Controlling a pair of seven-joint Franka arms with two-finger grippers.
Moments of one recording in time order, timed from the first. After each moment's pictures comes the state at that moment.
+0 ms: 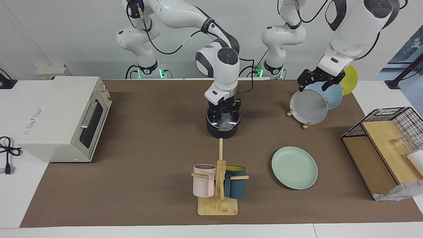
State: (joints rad) left arm -0.05 -0.04 -0.11 -1.66 -0.04 1.53 -0.11; right arm 0.71 0.39 0.00 -1.59 0.04 1.97 0.76
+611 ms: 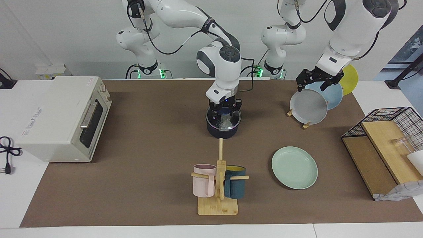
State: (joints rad) left arm -0.05 -0.04 -0.11 -1.66 -0.04 1.53 -0.12; right arm 0.71 0.39 0.00 -1.59 0.02 2.00 0.76
